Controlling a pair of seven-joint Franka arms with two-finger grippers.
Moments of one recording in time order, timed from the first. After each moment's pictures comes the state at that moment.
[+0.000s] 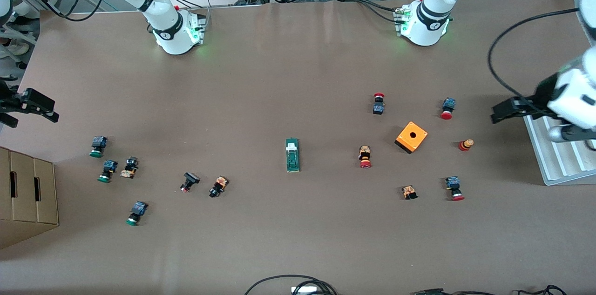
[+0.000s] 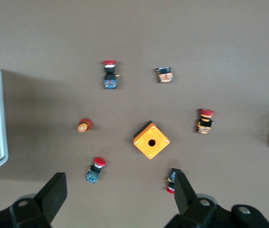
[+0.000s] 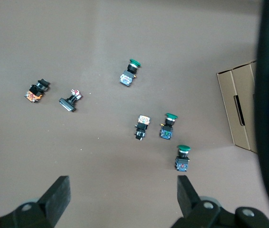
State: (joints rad) left arm -0.11 0.14 0.03 -1.48 -0.05 1.58 -0.14; right arm -0.03 -0.04 -0.12 -1.68 0.01 1.72 -0.25
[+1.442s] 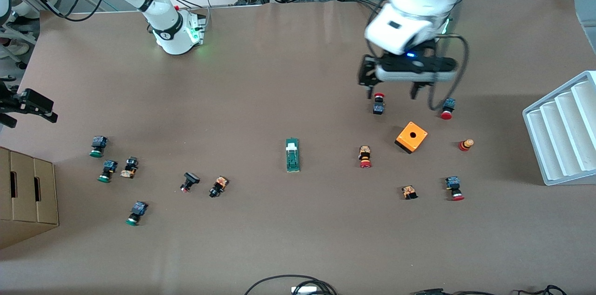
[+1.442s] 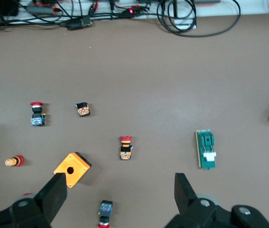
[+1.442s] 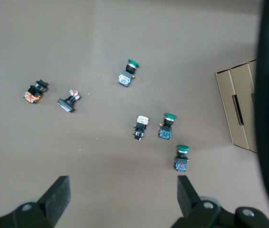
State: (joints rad) left arm -0.66 0.05 0.01 -1.57 0.21 1.83 -0.68; right arm -0.04 -0.04 -0.13 -1.68 0.01 1.72 -0.25
